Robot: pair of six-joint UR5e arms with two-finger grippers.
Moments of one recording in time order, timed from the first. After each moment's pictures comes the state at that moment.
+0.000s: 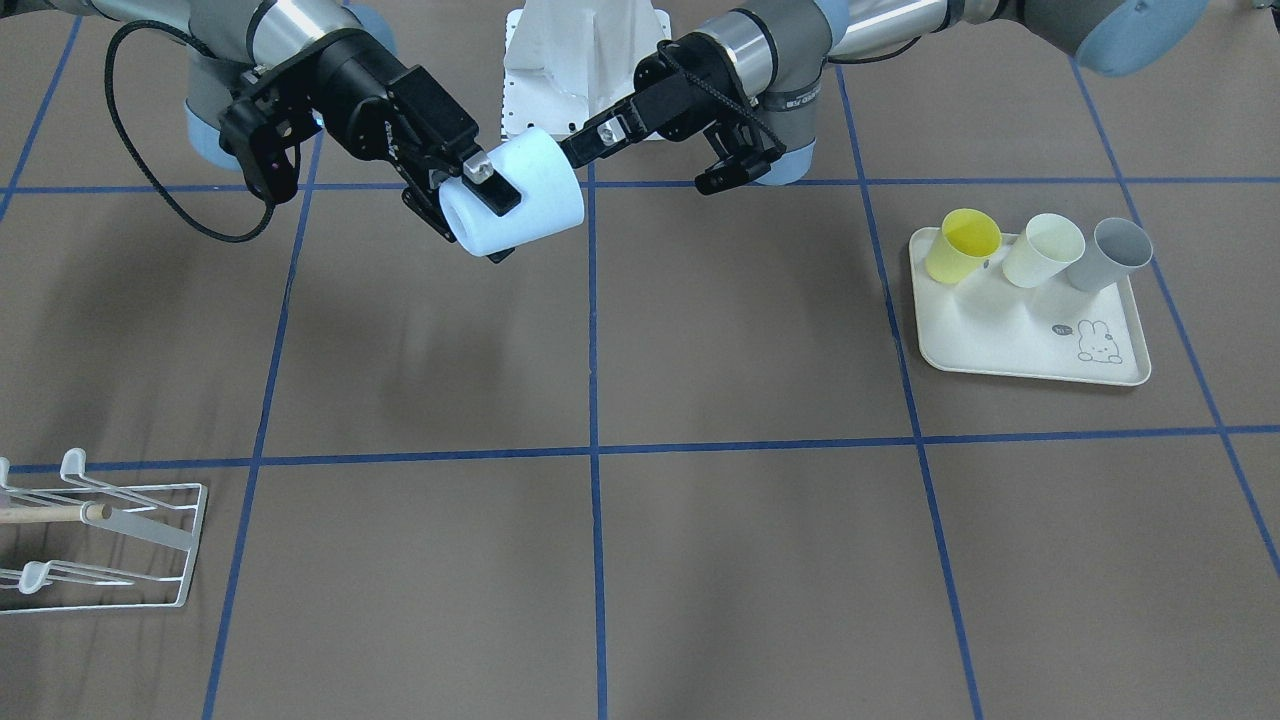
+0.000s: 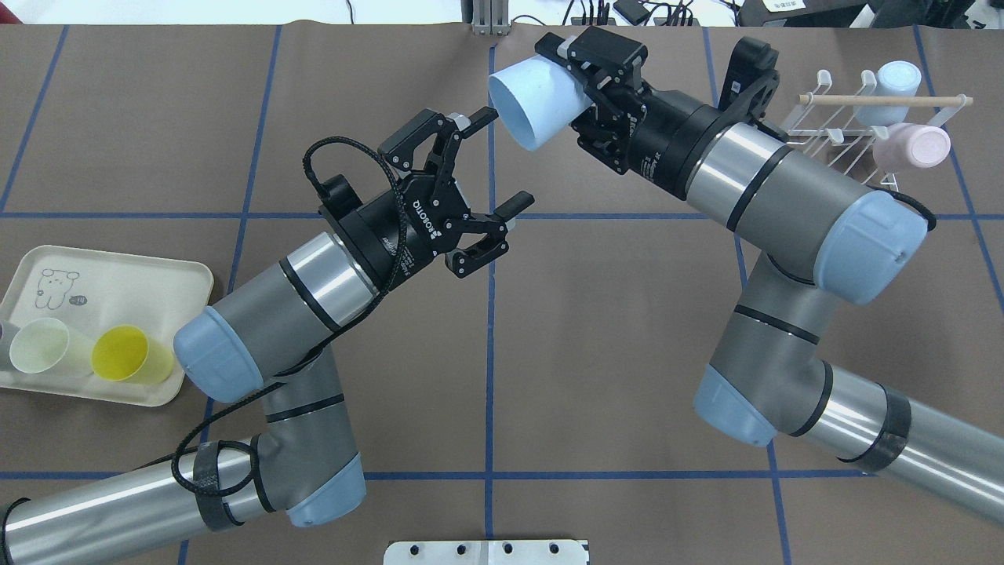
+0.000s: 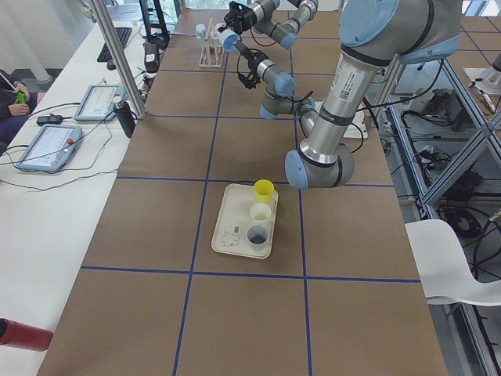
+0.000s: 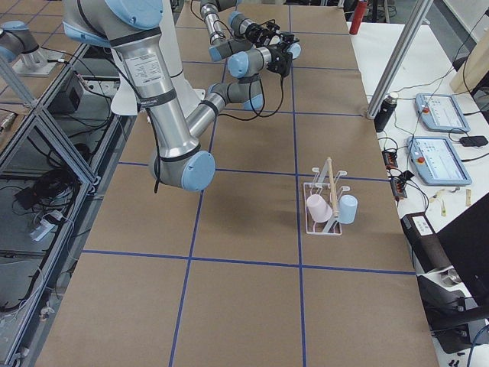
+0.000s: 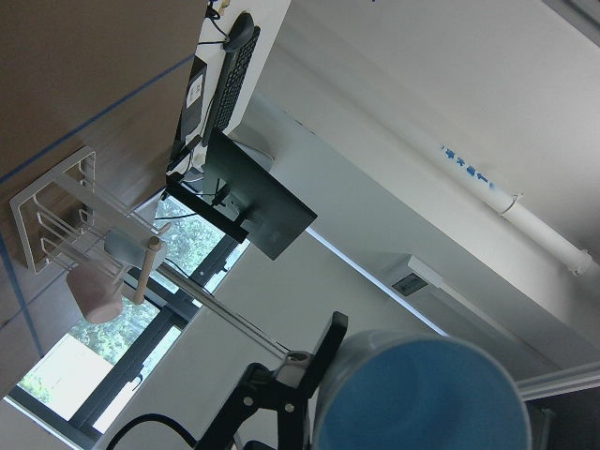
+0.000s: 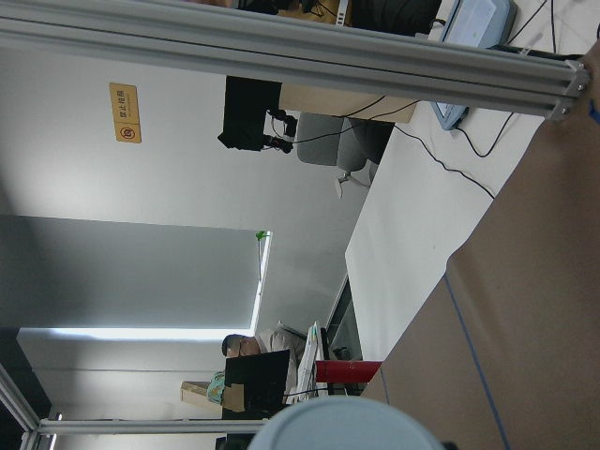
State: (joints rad) left arm -0.41 -2.20 -1.58 -3.21 -1.19 -2.44; right arm 0.63 -1.11 1.80 -0.32 1.35 1.96
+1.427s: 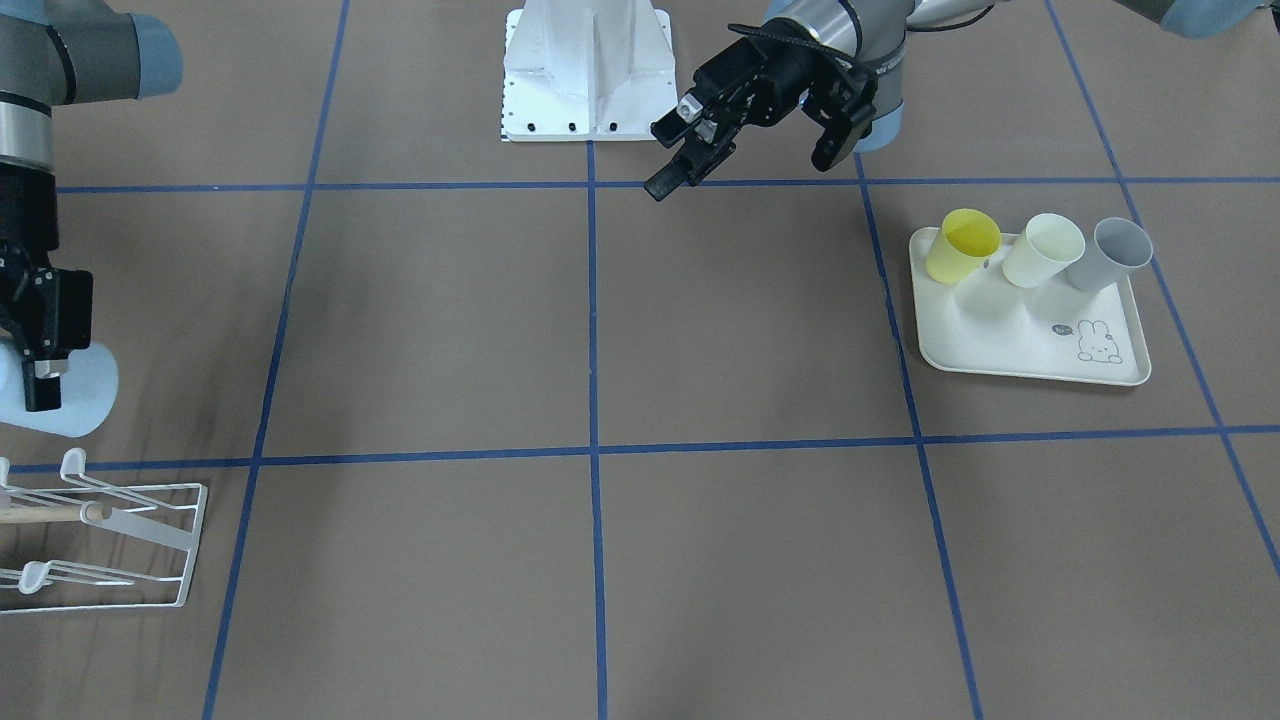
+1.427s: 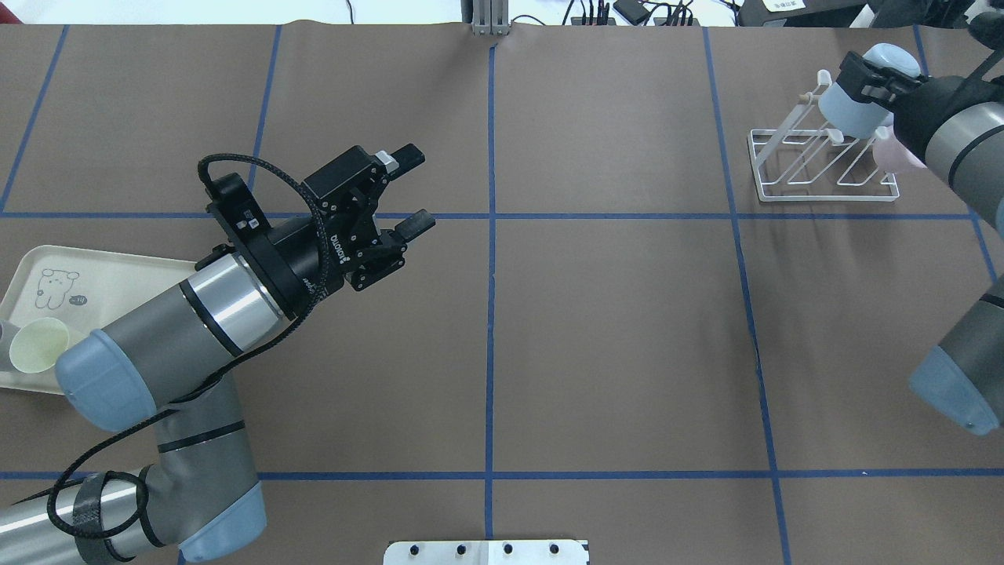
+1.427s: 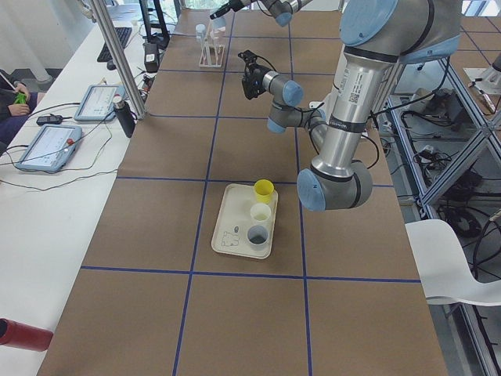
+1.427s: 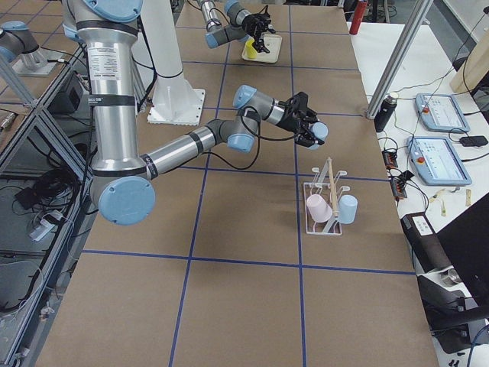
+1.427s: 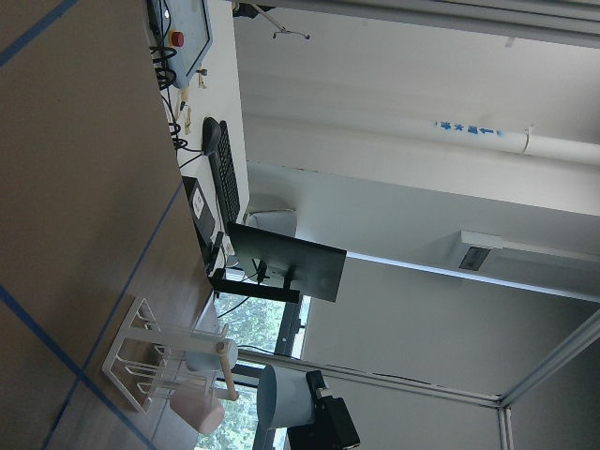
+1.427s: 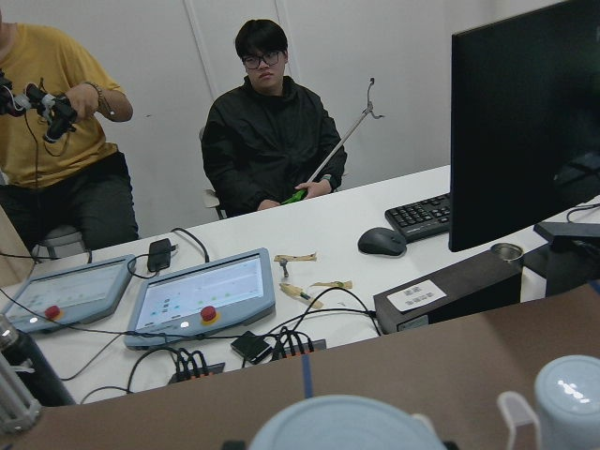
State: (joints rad) left arm -0.41 -1.98 -1.78 -3.06 -1.20 -2.04; right arm 0.86 -1.55 1.91 -0.77 1.18 1.14
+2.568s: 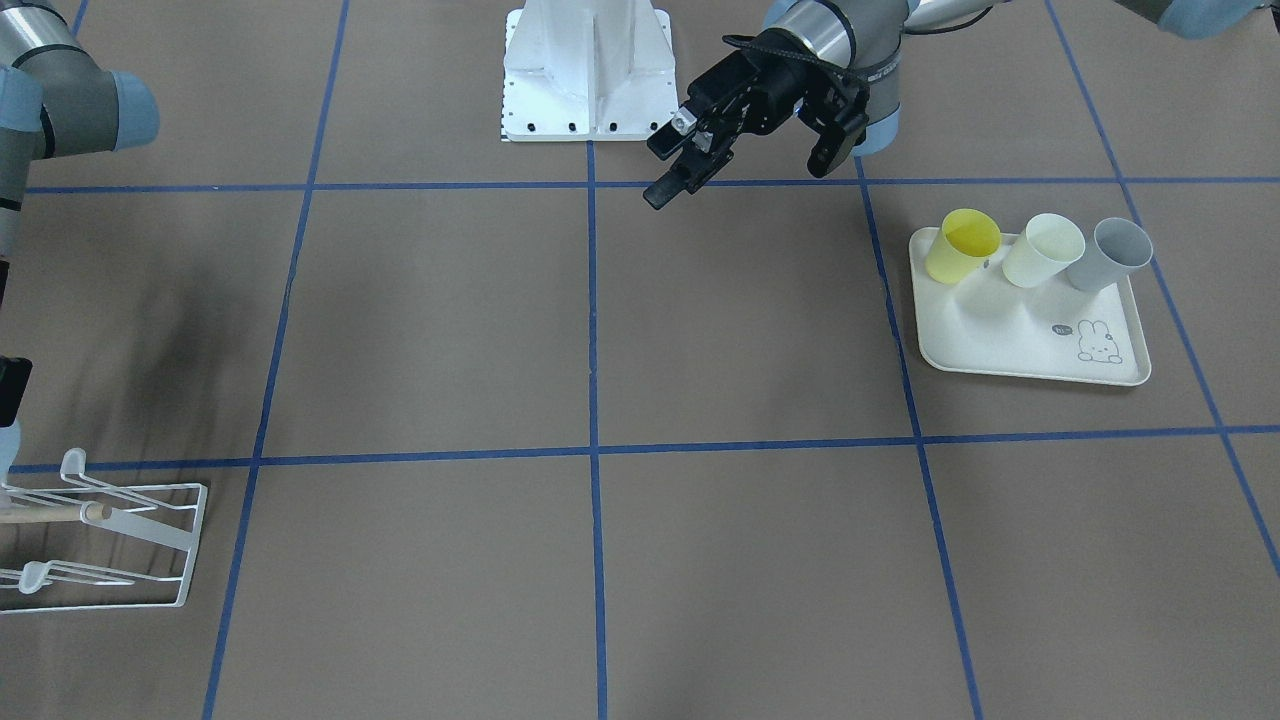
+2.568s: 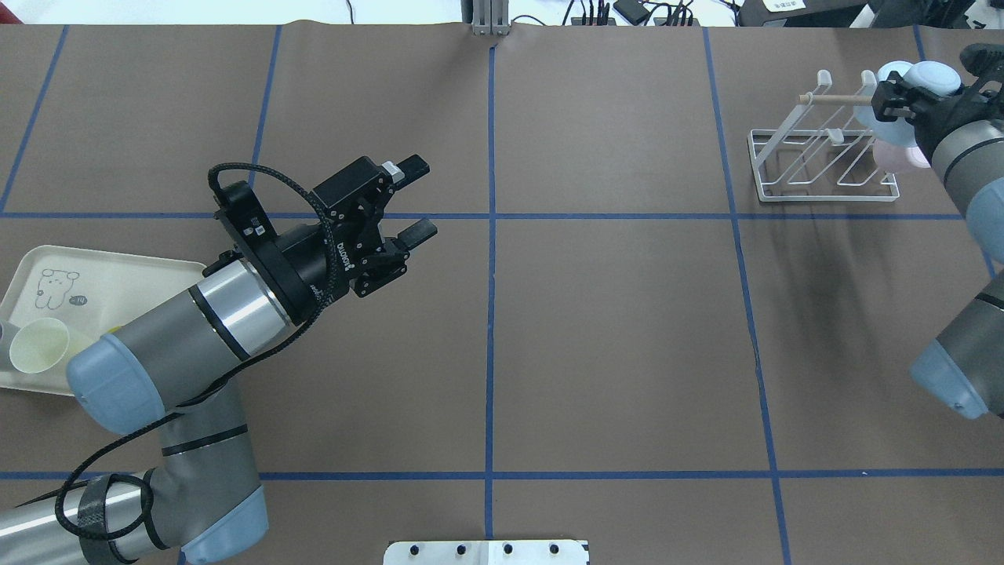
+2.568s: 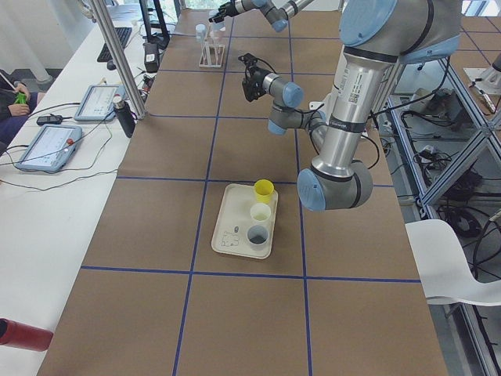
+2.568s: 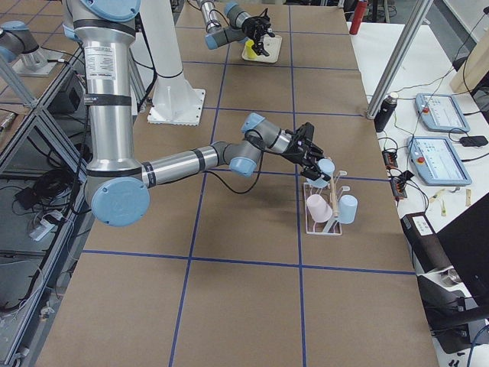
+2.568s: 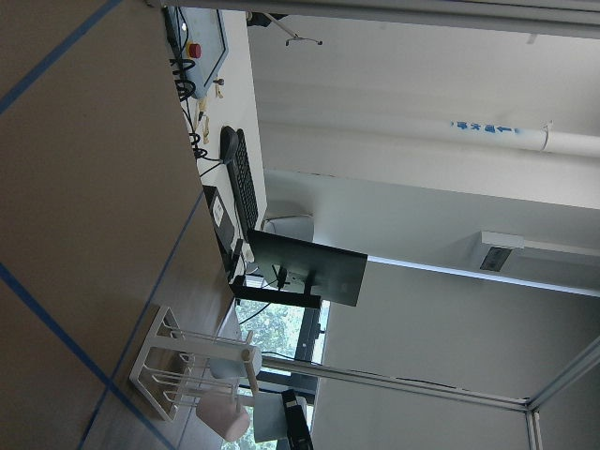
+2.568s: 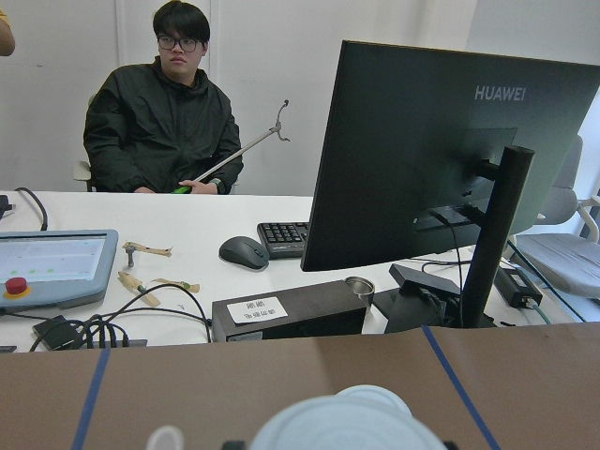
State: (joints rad) left arm -0.40 -1.98 -1.76 -3.06 -1.20 -2.04; right arm 0.89 -1.54 1.74 -0.76 1.09 1.02
